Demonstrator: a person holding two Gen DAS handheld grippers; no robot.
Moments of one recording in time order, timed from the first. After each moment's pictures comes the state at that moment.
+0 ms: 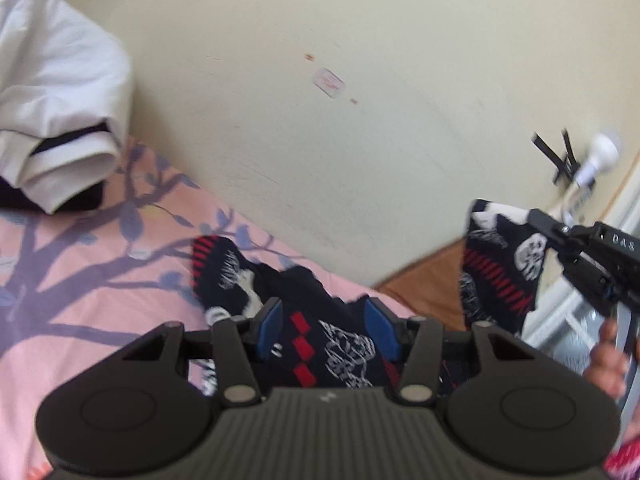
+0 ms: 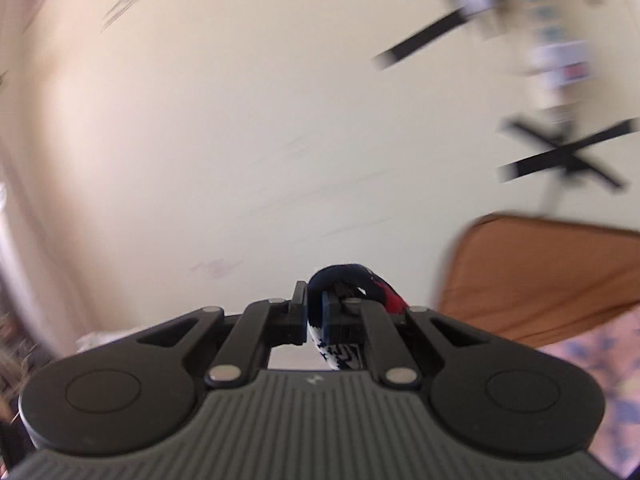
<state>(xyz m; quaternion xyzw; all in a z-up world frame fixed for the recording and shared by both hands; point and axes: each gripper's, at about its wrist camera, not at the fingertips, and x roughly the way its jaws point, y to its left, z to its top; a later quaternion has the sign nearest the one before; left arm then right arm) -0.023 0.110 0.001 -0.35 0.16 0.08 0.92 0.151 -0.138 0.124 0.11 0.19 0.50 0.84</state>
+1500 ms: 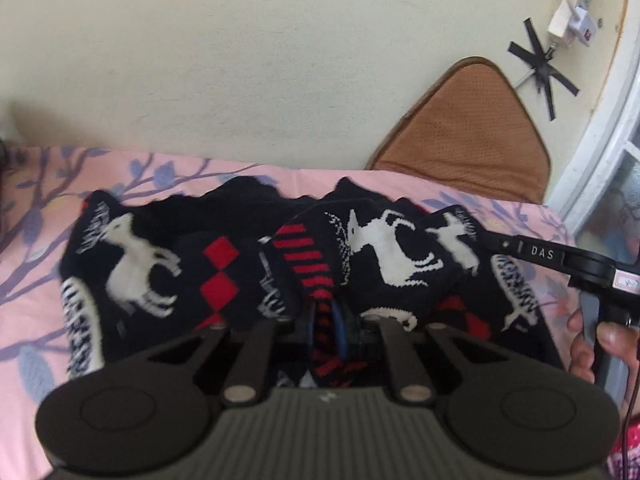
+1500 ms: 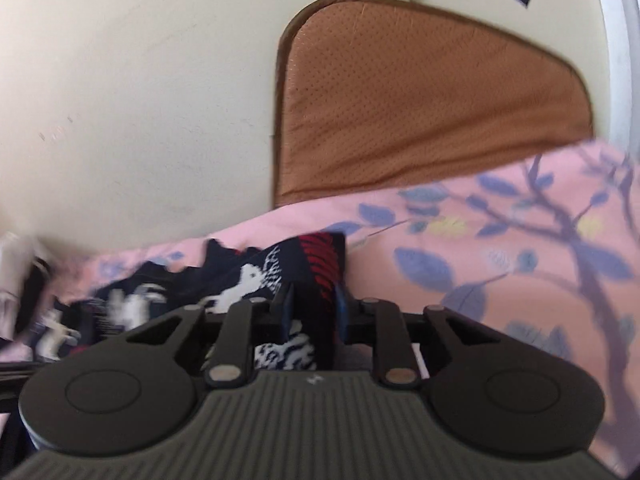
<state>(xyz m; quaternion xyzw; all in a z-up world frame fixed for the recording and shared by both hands) 0.078 0.001 -0.024 -0.16 0.33 0.09 0.92 0.234 -0.180 -0.034 0.02 0.28 0.31 0.91</state>
